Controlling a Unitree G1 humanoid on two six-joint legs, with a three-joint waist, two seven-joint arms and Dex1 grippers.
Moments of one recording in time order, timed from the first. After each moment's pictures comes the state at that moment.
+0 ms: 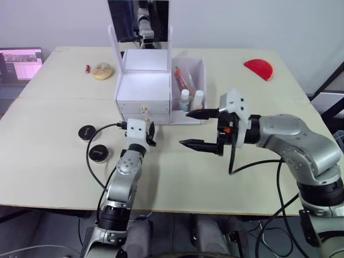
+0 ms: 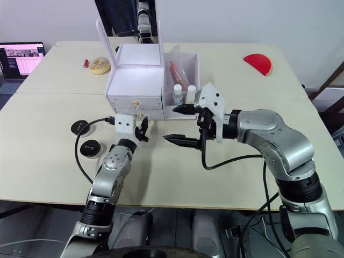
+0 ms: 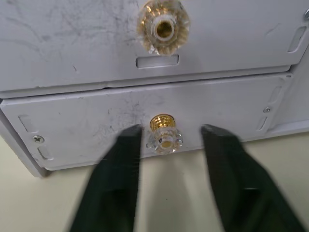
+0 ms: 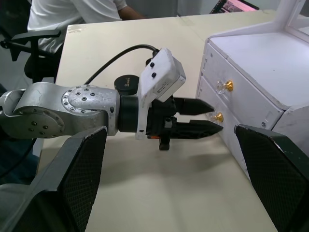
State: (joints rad) left arm -0.24 0.00 -0.08 -0.04 0.01 0.24 -0.01; right arm -0.55 -0.70 0.06 -0.46 0.65 0.79 0.86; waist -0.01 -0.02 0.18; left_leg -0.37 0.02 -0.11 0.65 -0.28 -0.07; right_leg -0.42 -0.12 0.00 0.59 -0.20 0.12
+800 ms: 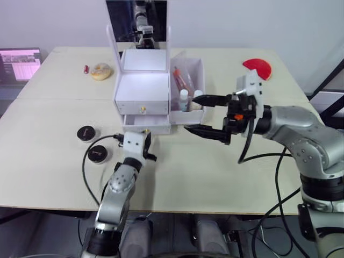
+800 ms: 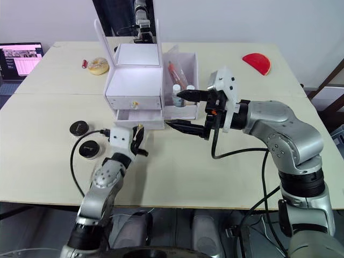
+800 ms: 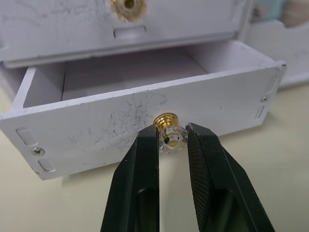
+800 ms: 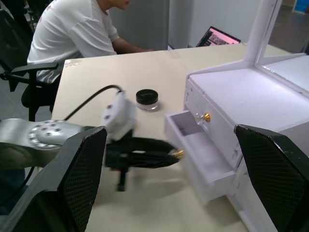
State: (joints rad) left arm 0.02 0.10 -0.15 -0.31 0.01 0.27 -0.12; right arm -0.60 -0.68 -0.03 -0.40 0.73 0.76 0.88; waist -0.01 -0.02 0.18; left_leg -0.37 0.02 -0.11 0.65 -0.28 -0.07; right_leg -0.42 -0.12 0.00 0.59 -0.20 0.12
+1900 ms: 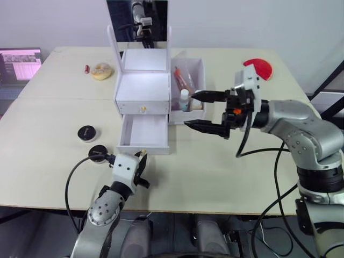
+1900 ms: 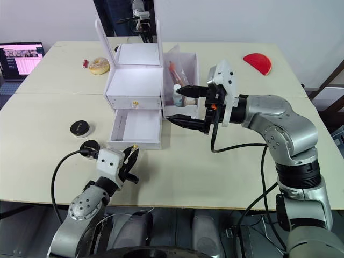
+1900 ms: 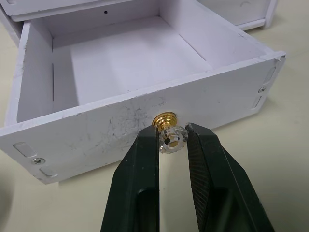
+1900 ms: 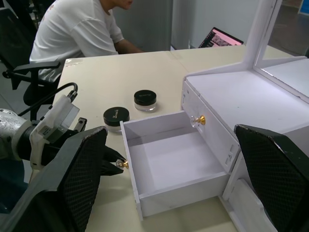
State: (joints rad) left arm 0.27 0.21 -0.16 -0.59 -0.01 0.38 -0.20; right arm -0.65 -0.67 0.00 -0.31 0.69 0.73 0.93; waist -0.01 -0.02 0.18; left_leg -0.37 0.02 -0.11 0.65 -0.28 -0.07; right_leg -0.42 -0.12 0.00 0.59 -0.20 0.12
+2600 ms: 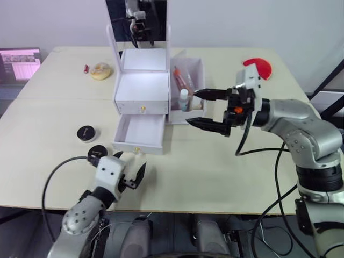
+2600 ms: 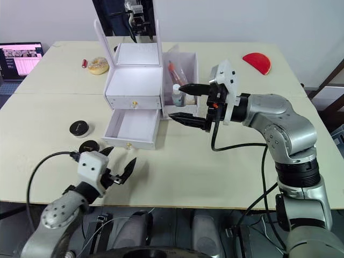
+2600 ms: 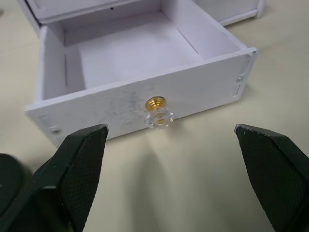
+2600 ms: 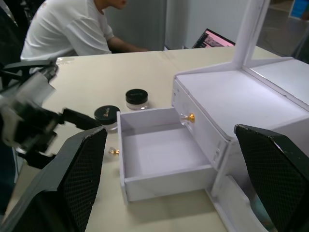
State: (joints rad) left arm 0.41 0.39 0.11 -0.81 -0.24 0.49 -0.40; right arm -0.65 -0.69 0.00 -0.26 0.65 0.67 0.97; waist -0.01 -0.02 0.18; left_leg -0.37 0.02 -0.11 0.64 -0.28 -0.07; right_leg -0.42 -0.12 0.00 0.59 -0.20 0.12
